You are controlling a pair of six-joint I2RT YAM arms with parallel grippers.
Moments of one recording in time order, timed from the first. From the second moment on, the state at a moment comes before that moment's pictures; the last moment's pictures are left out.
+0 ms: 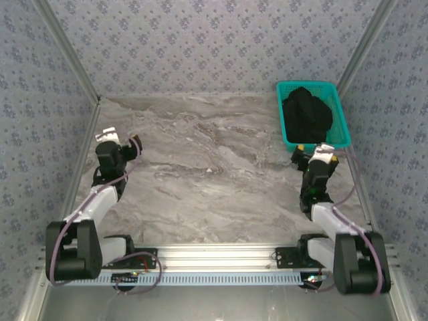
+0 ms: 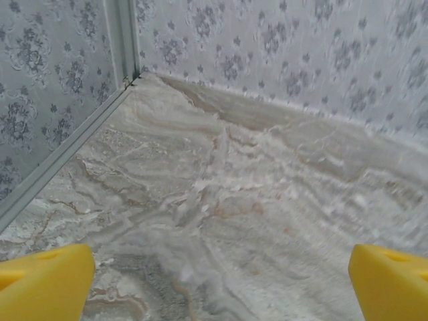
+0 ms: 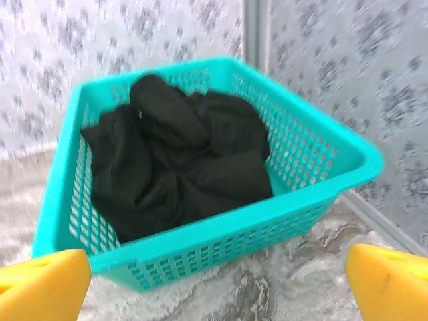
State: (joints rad) left arm 0.01 1.15 0.54 0.29 -0.14 -0.26; right arm 0.03 1.00 0.27 0.56 0.39 0.16
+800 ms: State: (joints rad) left arm -0.25 1.30 0.79 0.04 0.01 -0.41; right arm -0.17 2.11 1.71 -0.52 0.11 0.24
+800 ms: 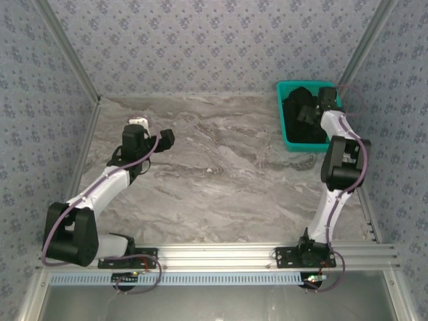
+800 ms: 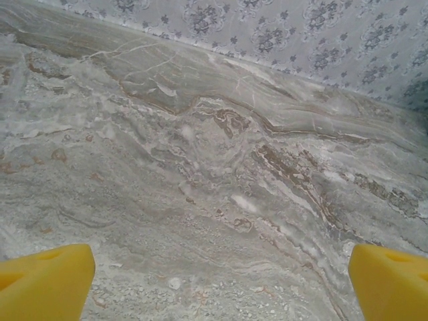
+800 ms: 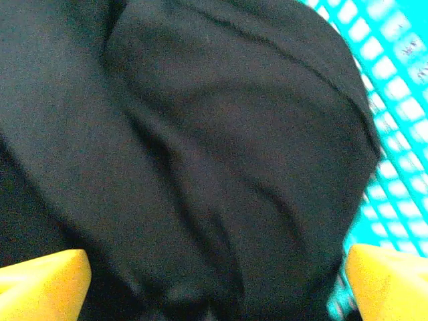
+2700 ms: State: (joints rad) left arm -0.26 0.98 0.61 -0.18 -0.14 -0.48; right arm 0.37 2.02 1.75 -0.73 0.00 0.26
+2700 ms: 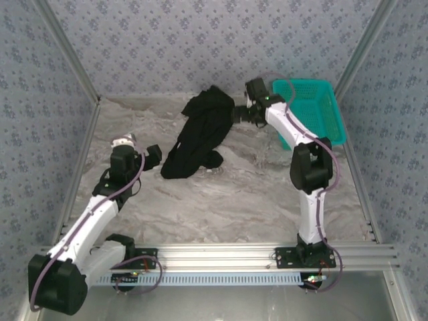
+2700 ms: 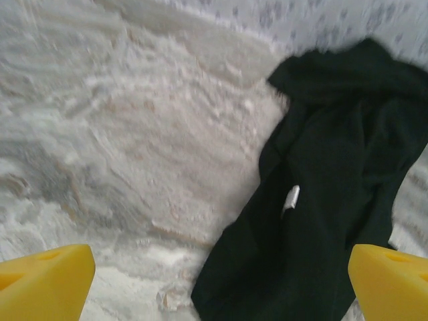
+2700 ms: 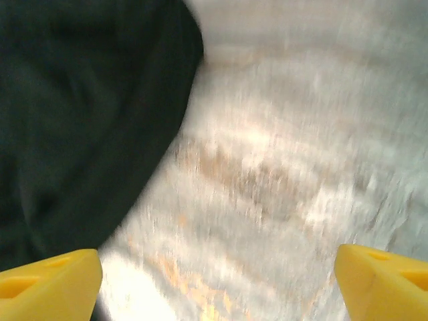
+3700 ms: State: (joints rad) left arm -0.20 1.59 0.81 -0.05 0.24 -0.53; right arm 0.43 1.83 1.31 -0.35 -0.46 0.39
